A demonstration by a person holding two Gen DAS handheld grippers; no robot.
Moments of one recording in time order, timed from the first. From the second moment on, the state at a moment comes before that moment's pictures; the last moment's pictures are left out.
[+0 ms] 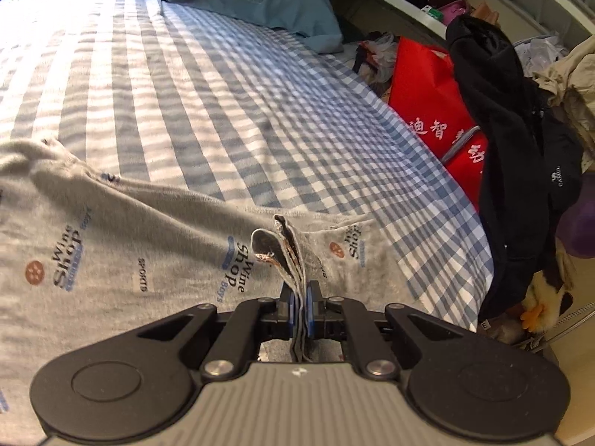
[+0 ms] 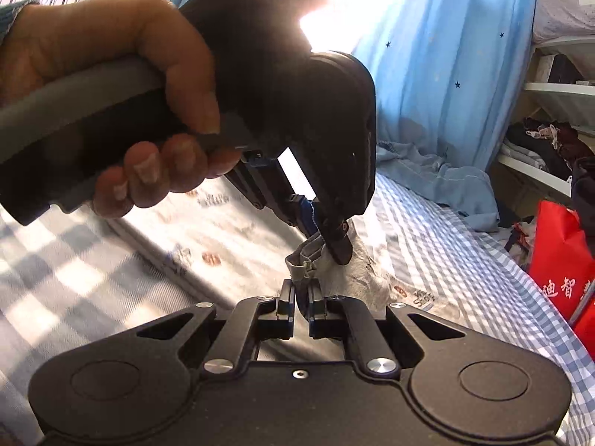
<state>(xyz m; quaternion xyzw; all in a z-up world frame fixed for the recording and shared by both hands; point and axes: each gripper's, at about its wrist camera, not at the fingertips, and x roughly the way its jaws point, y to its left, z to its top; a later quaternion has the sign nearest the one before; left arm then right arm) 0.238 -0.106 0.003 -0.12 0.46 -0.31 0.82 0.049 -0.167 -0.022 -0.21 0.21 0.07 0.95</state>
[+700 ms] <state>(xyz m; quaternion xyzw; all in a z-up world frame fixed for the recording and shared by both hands) 0.246 0.044 -0.024 -0.12 0.47 -0.25 0.84 0.062 -0.035 -0.032 -0.26 0.23 0.20 0.92</state>
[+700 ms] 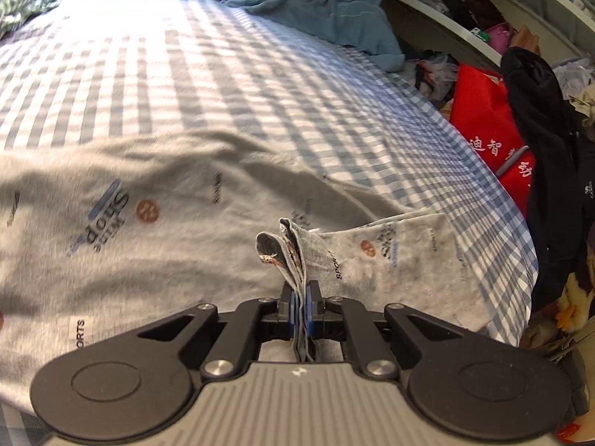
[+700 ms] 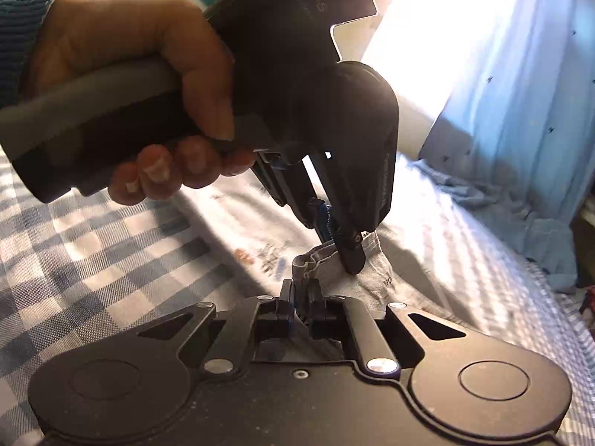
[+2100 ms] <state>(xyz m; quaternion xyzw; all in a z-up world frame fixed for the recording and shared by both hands) 0.209 -0.025 -0.056 -0.01 0.33 0.01 0.94 0.207 -0.276 -0.065 -0.27 0.21 -0.04 0.94</state>
